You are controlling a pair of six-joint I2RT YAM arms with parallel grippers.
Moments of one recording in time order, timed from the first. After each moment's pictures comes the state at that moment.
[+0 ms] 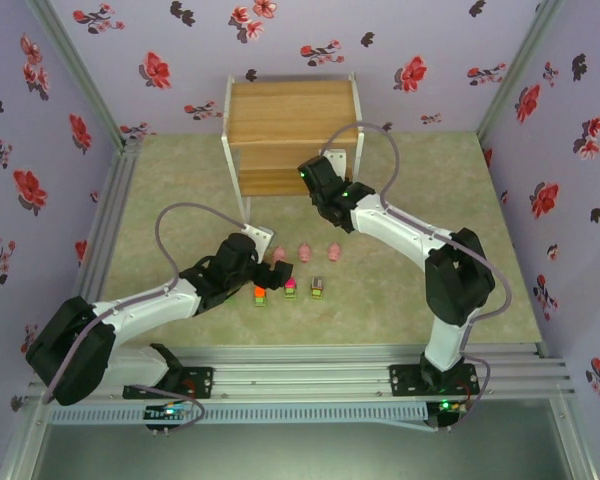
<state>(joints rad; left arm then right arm) -0.79 1.26 0.58 0.04 -0.06 -0.25 0.70 1.80 1.46 -0.46 0.58 0.48</state>
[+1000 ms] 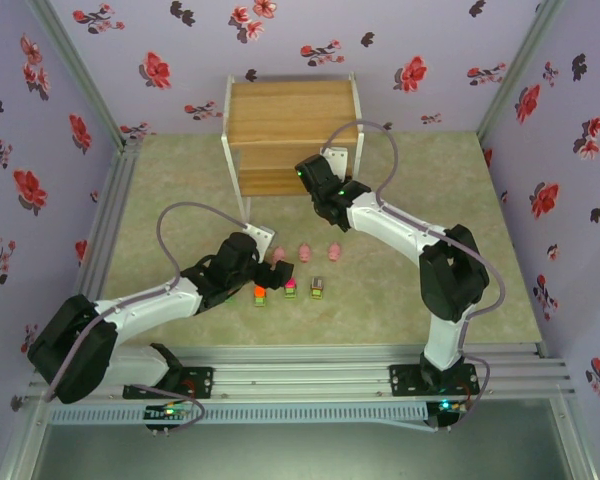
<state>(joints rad) -0.79 1.28 0.59 0.04 -0.05 -0.25 0.70 1.84 1.49 -0.46 0.65 0.53</state>
